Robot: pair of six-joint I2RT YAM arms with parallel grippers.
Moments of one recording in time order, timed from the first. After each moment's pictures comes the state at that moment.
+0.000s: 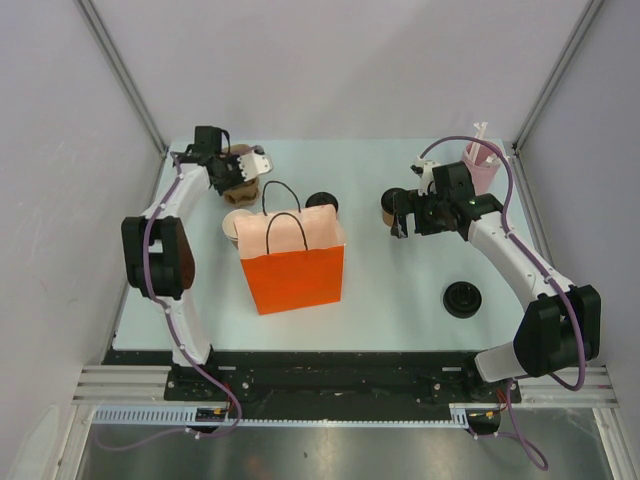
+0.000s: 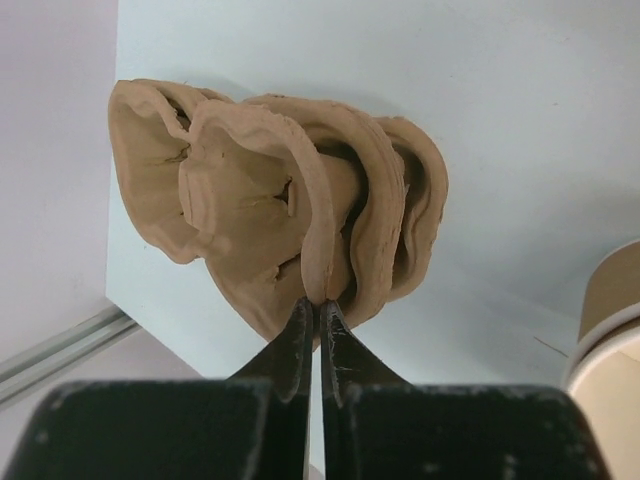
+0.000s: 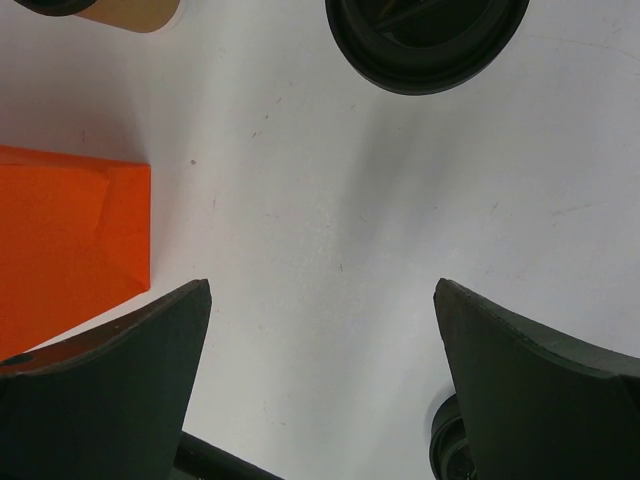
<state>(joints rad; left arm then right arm) -0.04 1.95 1.67 -0.64 0.24 1.20 0.29 1.43 1.20 -0.62 -0.19 0.11</state>
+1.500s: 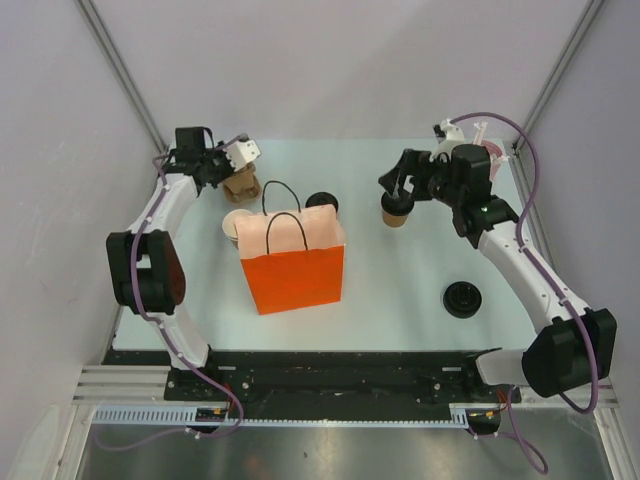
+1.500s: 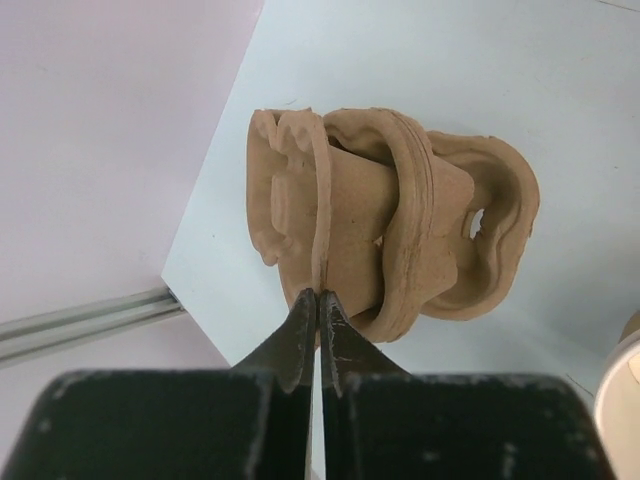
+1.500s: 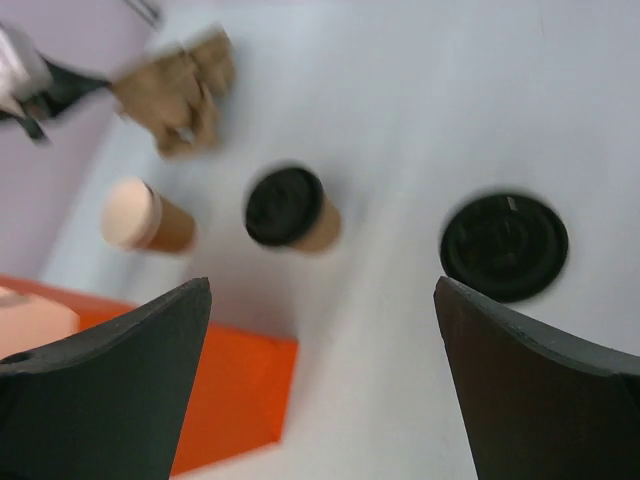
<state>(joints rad) 0.01 1.81 1.51 -0.37 0.31 1.08 0.29 1.32 1.19 -0.28 -0.27 0.33</state>
